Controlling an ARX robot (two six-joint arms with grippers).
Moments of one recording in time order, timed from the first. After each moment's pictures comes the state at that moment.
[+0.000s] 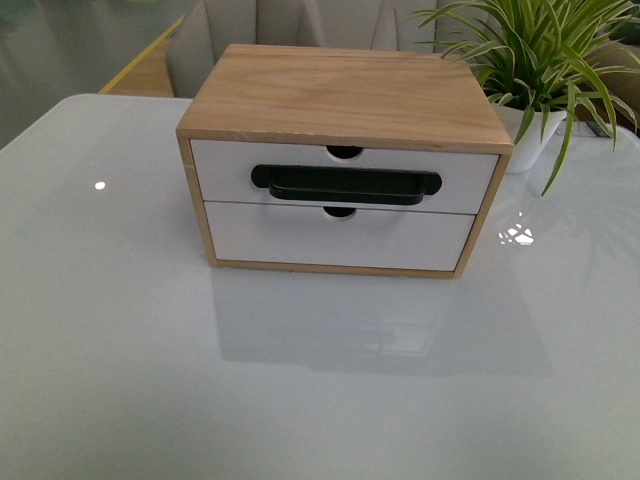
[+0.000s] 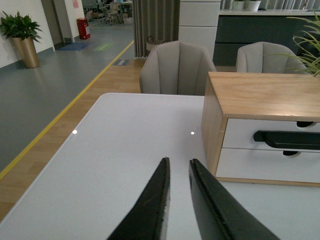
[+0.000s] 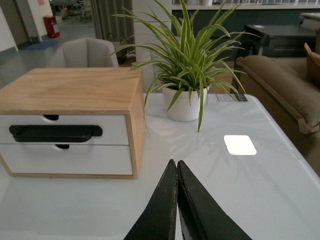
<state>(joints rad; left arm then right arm) 0.00 0.01 0.02 0.00 0.00 0.00 0.00 0.01 0.02 0.00 0.00 -0.01</state>
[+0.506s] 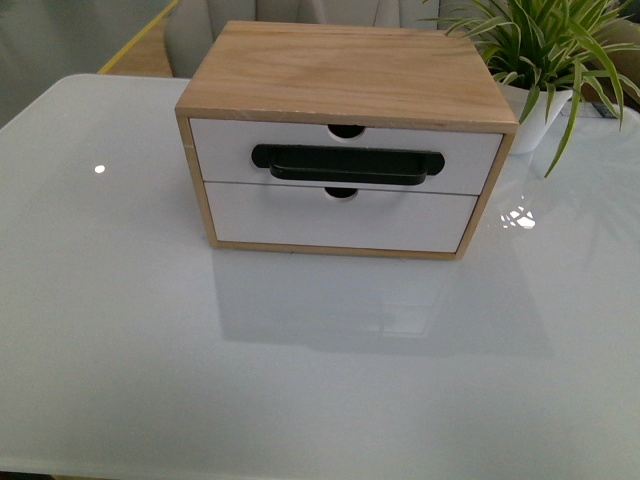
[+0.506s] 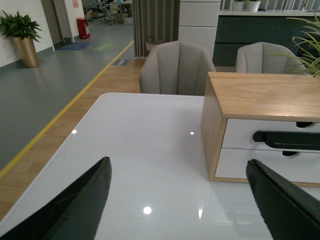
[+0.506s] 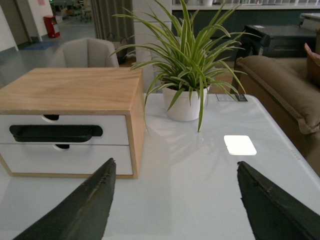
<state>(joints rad) 0.00 0.01 0.02 0.00 0.00 0.00 0.00 0.01 0.02 0.00 0.00 -0.01</state>
